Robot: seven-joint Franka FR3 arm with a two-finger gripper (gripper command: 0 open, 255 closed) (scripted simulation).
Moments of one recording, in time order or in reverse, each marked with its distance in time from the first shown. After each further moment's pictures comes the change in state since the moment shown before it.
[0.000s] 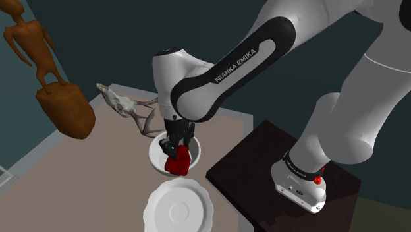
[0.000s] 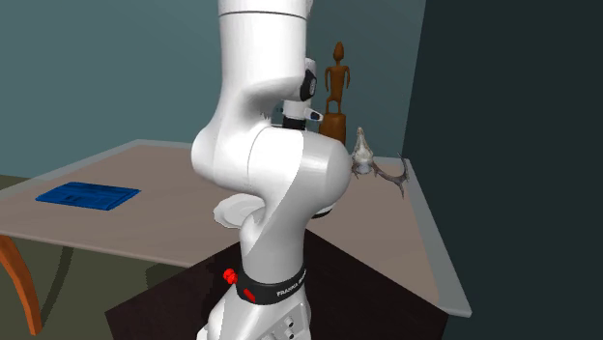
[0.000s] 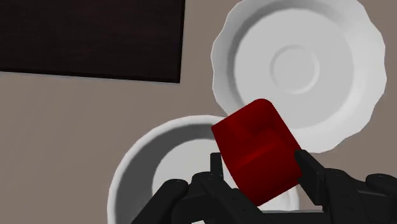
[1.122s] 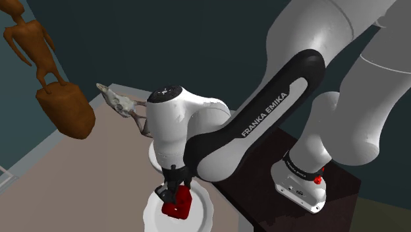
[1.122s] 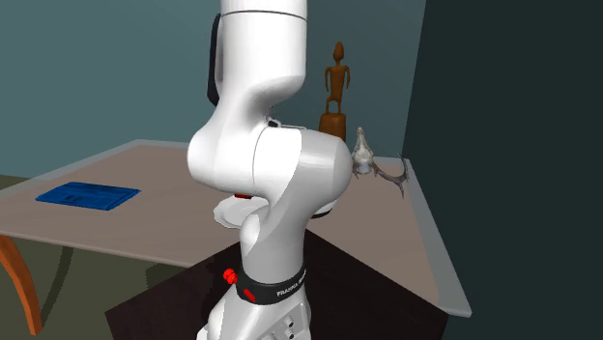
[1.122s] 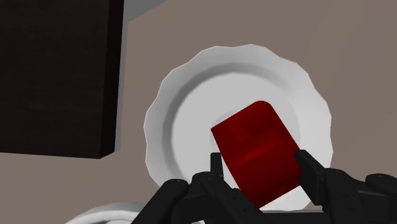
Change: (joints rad) arm 0.145 0.041 0.138 -0.046 0.035 0.127 0.244
